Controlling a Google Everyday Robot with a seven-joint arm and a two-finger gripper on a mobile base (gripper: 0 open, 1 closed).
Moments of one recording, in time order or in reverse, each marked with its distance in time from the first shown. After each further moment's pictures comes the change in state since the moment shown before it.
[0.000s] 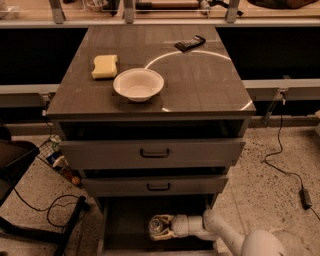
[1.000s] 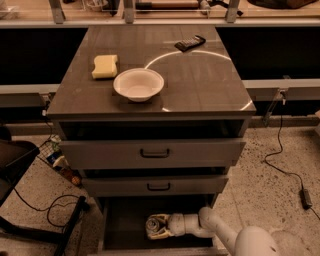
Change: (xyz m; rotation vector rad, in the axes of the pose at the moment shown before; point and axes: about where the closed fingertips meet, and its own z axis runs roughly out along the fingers) arm 0.010 -0.005 0.013 -0.024 0.022 -0.008
